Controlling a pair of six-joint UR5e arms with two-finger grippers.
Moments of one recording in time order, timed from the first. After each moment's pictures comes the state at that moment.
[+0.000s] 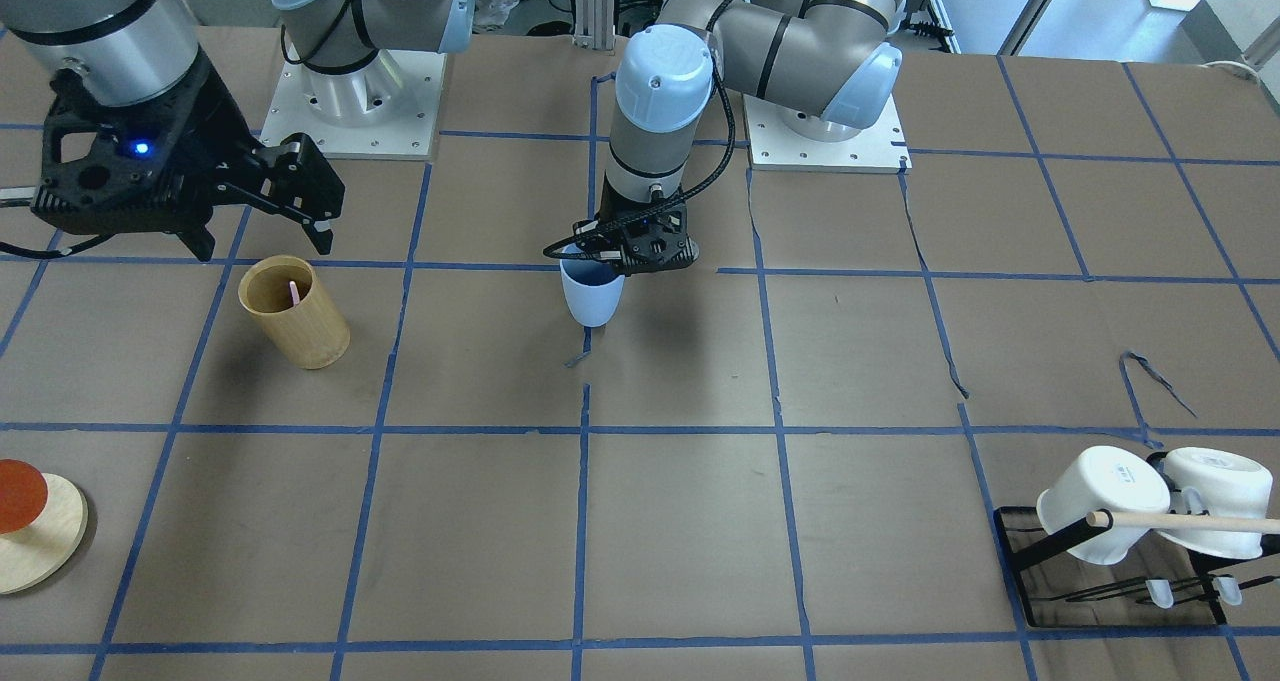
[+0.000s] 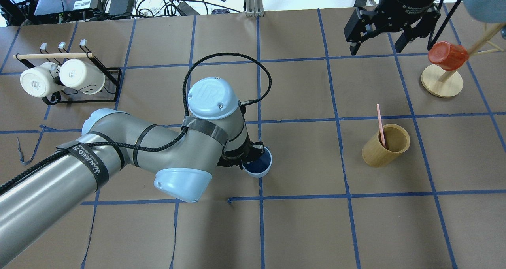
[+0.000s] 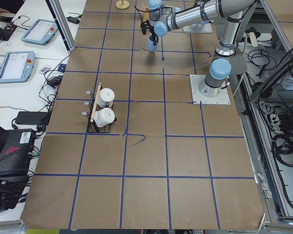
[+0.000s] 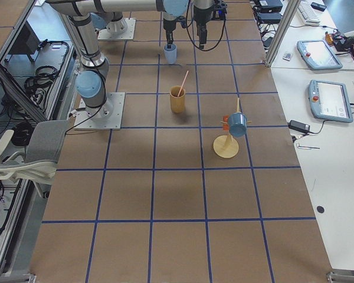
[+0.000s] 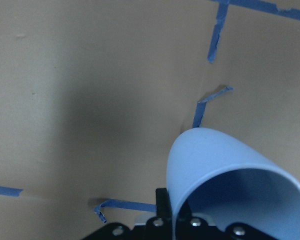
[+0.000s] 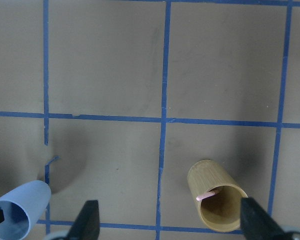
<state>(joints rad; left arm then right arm) -1.97 -1.72 -2.02 -1.00 1.47 -0.59 1.51 -1.50 1.46 -1.56 -1.47 -0.12</state>
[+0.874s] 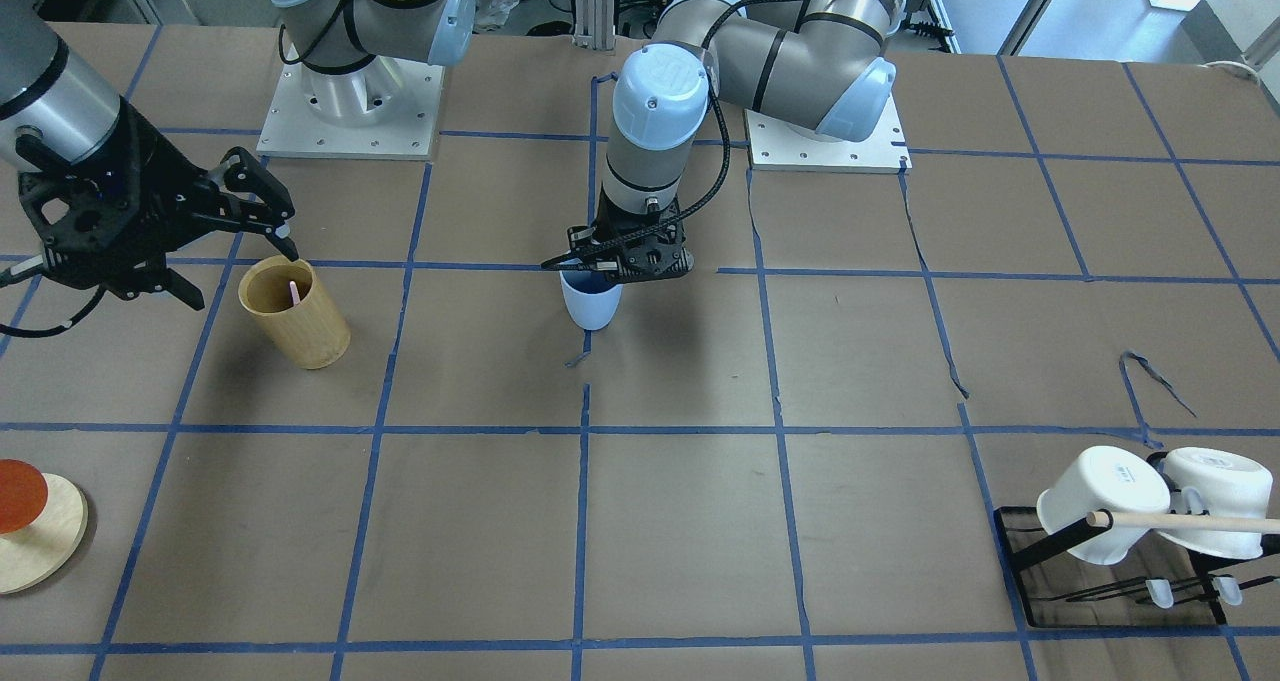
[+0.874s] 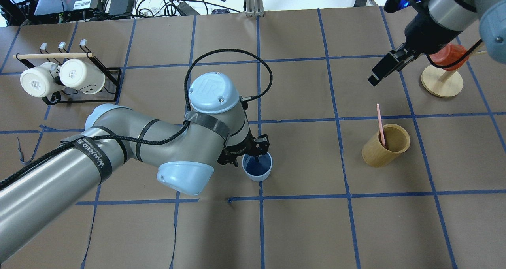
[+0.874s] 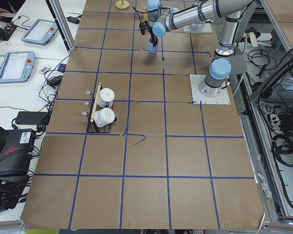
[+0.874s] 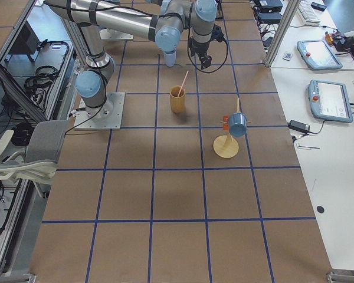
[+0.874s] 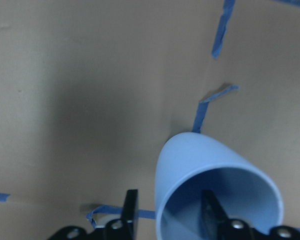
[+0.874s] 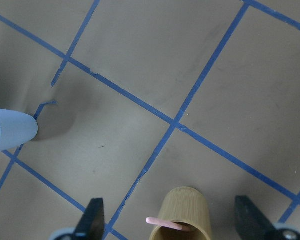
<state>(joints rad) -1.96 -1.73 -1.96 -1.00 1.45 -0.59 1.34 -1.54 1.72 -1.73 -1.30 -0.82</state>
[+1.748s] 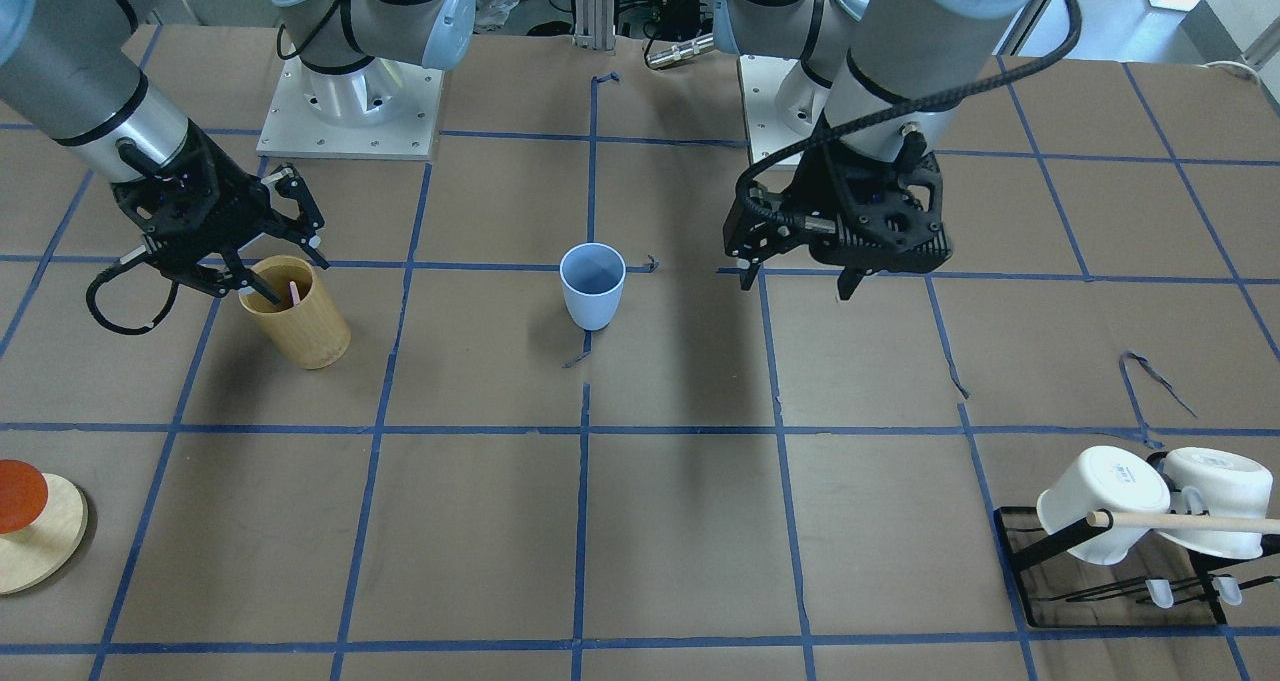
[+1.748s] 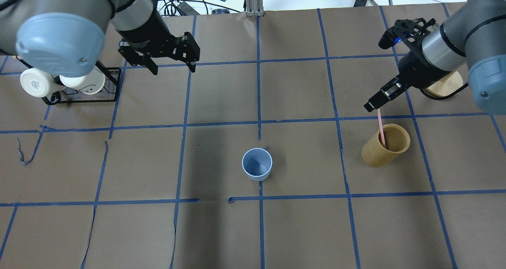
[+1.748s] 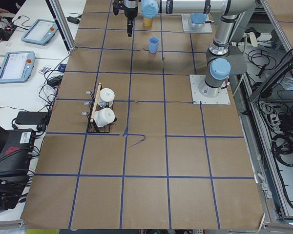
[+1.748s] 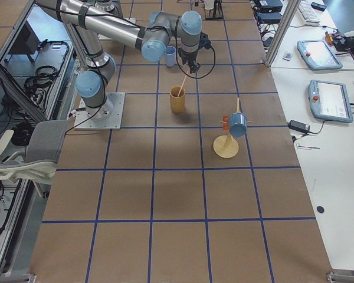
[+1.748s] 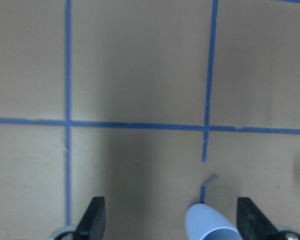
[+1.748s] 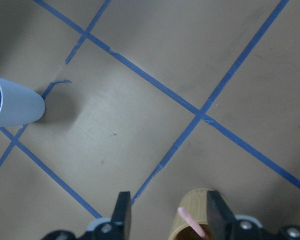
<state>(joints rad) -1.64 -1.65 -1.55 -1.42 1.51 -0.03 1.32 -1.61 1.88 -1.80 -1.30 -0.88</state>
